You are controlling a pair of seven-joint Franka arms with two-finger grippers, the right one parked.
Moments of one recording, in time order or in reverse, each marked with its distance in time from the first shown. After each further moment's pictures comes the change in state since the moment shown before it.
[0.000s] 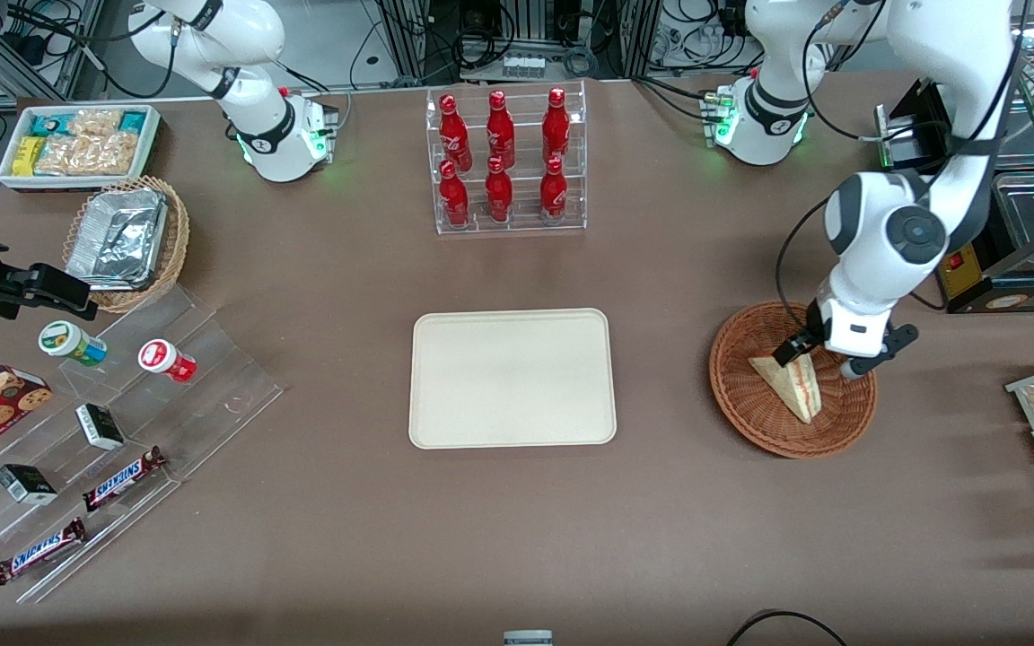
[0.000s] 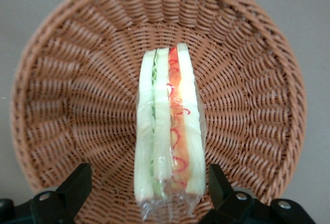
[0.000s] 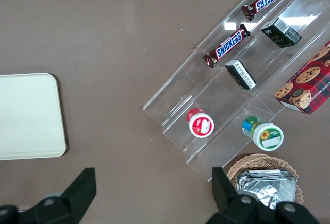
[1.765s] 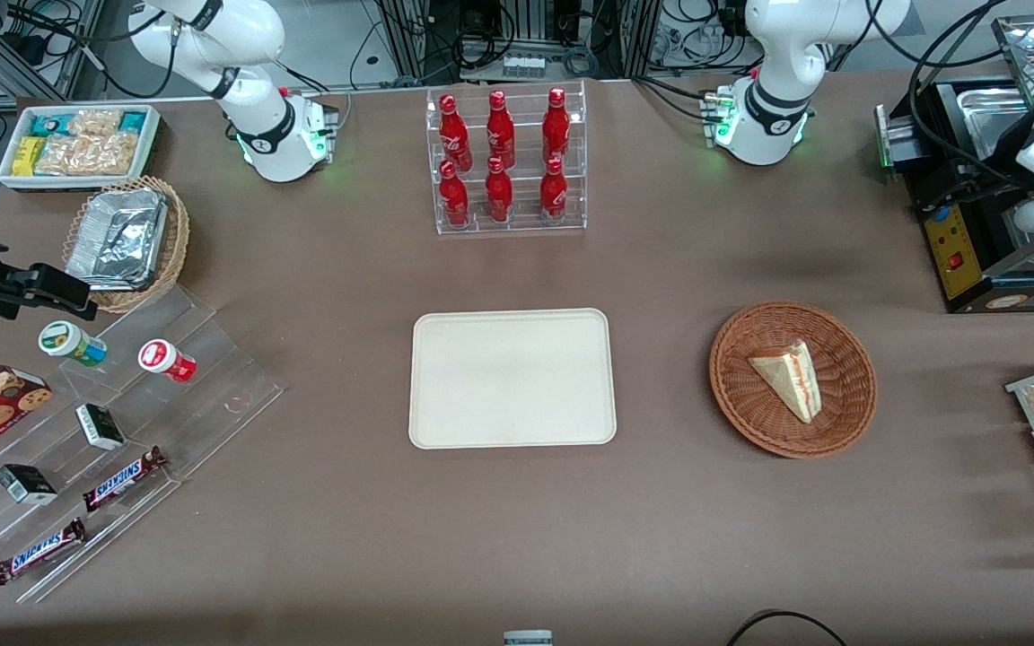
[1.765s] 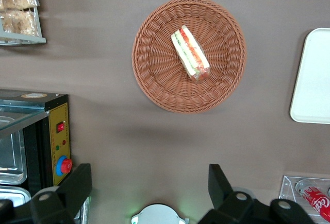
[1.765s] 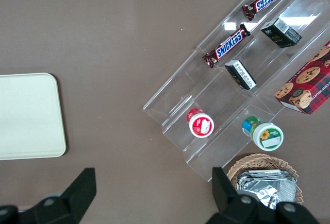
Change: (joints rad) arm 0.031 -0.369 0.064 0.565 0.006 -1.078 0.587
